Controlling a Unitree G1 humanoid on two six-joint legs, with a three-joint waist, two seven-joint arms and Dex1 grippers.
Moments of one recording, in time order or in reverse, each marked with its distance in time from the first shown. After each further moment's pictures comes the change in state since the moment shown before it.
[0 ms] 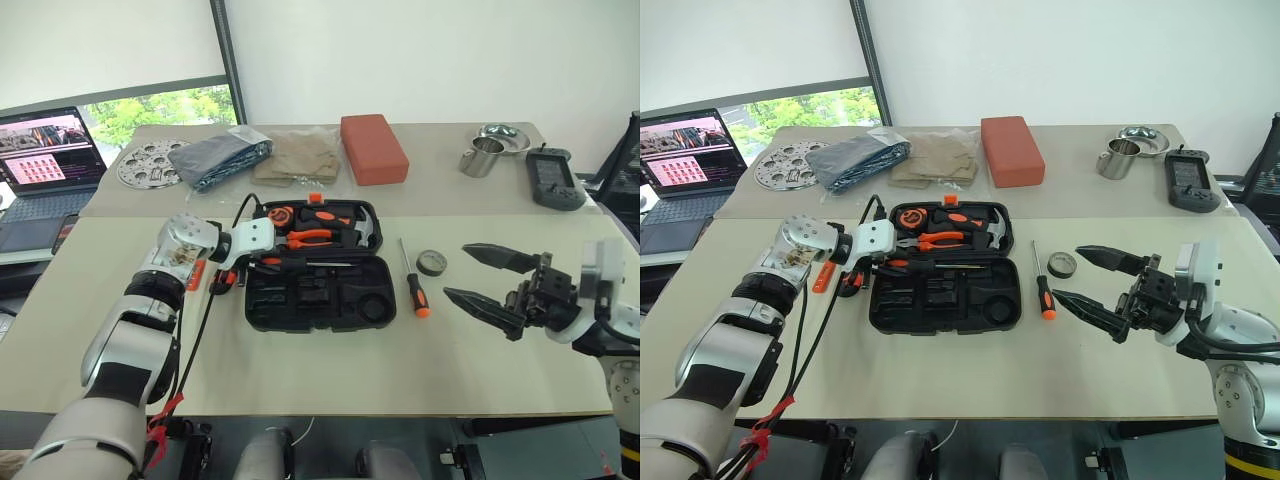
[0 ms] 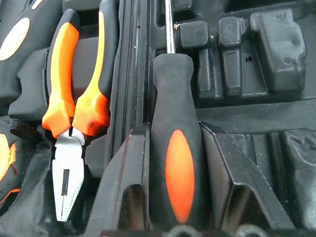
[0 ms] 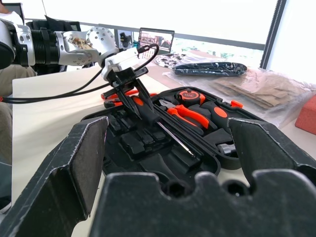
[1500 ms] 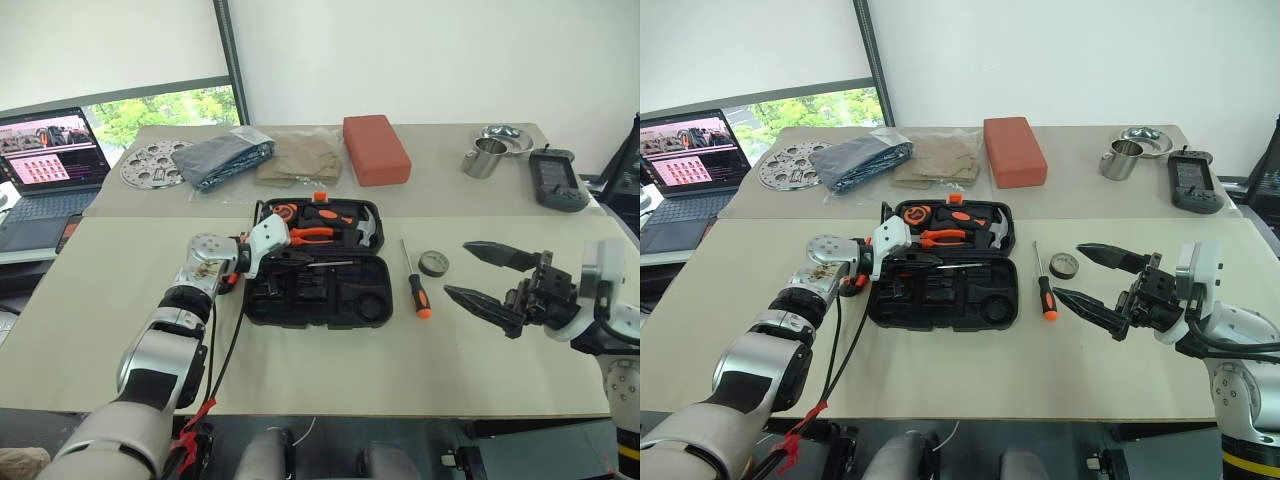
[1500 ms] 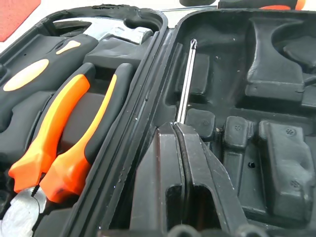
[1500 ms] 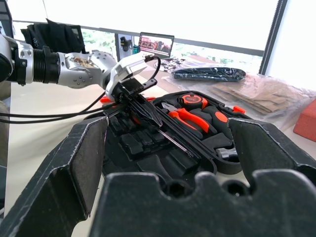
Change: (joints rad) left arm 0.036 -0.160 0.131 0.105 -0.098 -0.006 0.115; right arm -0.006 0.005 0.009 0.025 -0.005 -0.033 0.005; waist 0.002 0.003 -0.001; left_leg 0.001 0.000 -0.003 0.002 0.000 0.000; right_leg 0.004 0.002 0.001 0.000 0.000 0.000
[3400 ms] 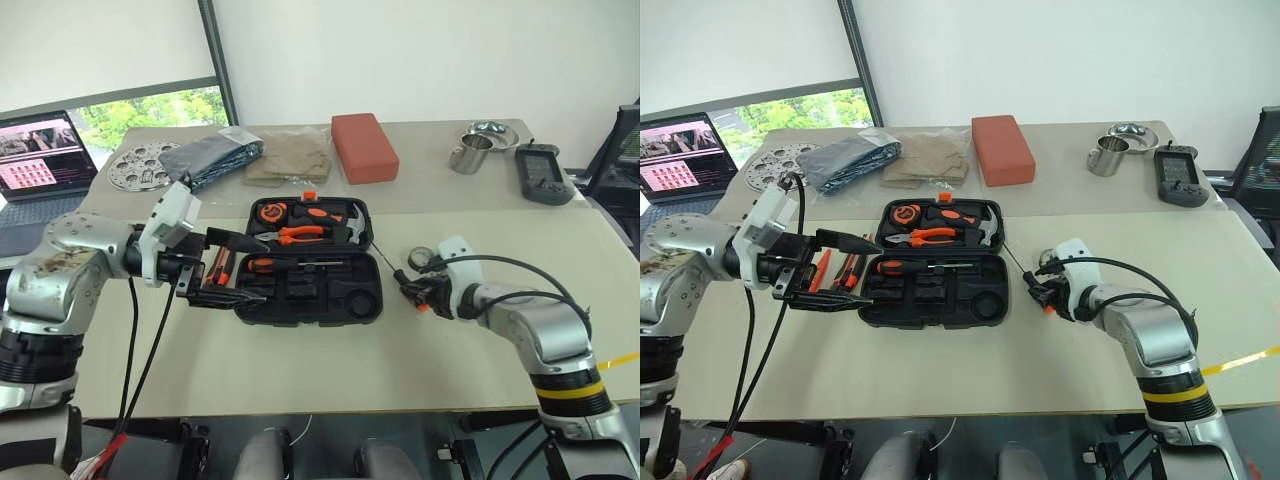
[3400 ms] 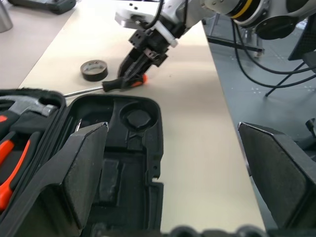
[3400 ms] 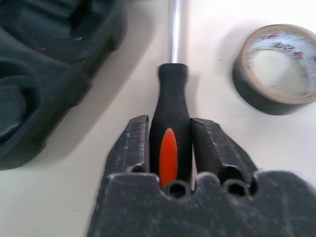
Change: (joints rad) left arm 0.401 0.536 0.197 -1.246 -0.613 0.919 -0.274; right arm -0.347 0.104 0.428 0.074 -0.393 0.765 -0.646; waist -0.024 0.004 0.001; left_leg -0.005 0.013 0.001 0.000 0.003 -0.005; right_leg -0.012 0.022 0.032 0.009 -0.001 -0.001
